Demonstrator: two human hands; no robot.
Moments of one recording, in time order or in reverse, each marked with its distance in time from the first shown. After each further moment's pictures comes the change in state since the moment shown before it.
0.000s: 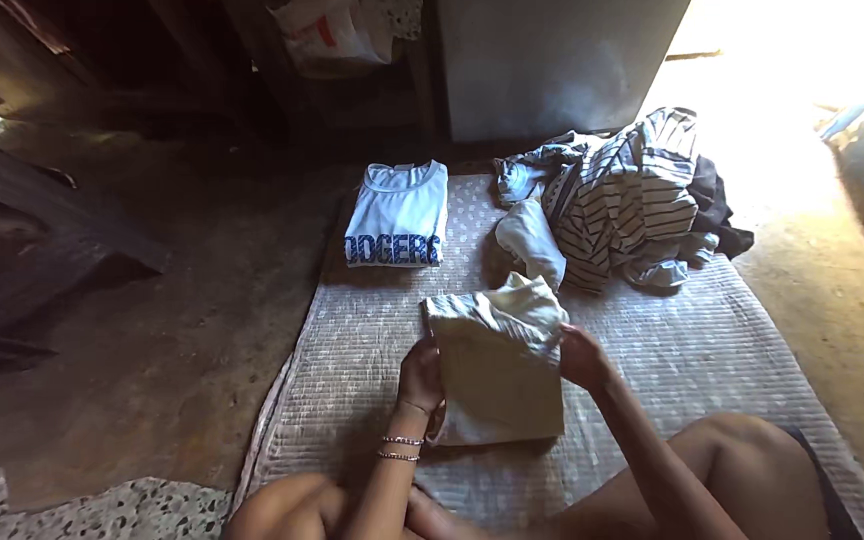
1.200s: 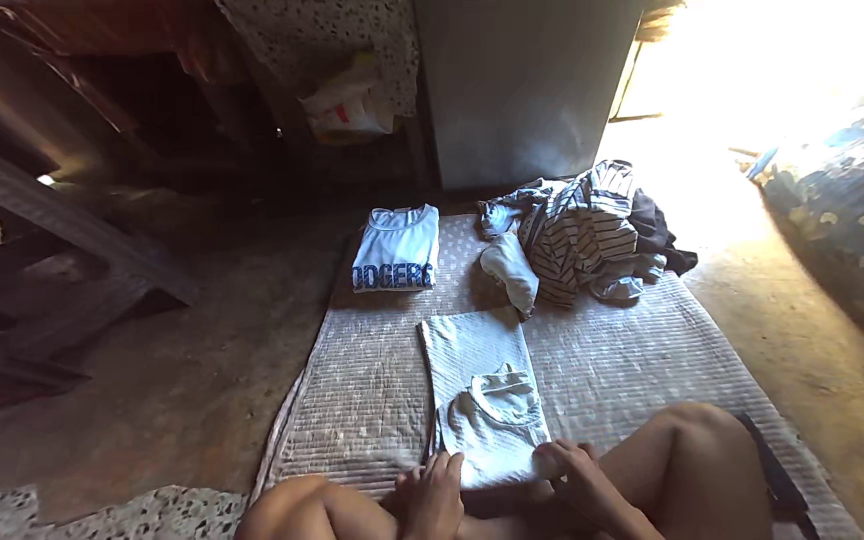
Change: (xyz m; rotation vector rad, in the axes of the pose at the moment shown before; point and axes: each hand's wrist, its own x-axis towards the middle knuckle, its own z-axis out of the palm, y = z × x) left_hand -0.140 -0.050 -0.049 1.986 -0.293 0.203; right_hand -0.154 0.044 0.024 -1.373 -0.044 0.217
